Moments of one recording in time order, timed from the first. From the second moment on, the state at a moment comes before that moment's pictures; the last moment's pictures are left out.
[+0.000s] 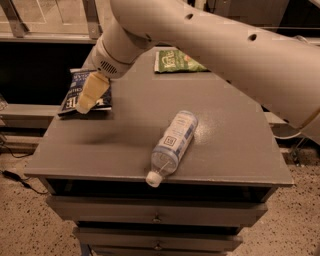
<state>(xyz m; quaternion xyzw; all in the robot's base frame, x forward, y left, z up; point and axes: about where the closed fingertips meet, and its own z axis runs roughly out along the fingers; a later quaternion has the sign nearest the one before) 0.606 0.147 0.921 -0.60 0.71 0.13 0.34</state>
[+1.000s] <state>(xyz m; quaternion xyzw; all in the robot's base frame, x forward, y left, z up) 0.616 0.192 0.866 -0.59 0.72 0.16 0.32</state>
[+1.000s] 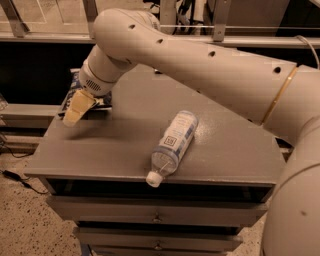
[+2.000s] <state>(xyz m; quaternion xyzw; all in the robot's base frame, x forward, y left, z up) 0.634 0.185 0.850 -0.57 0.75 0.16 0.31</state>
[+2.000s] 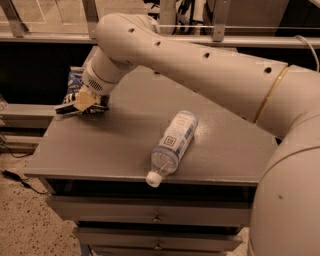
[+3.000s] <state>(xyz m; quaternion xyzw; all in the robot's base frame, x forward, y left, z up) 0.641 0.058 0.950 -0.52 0.76 0.10 0.37</state>
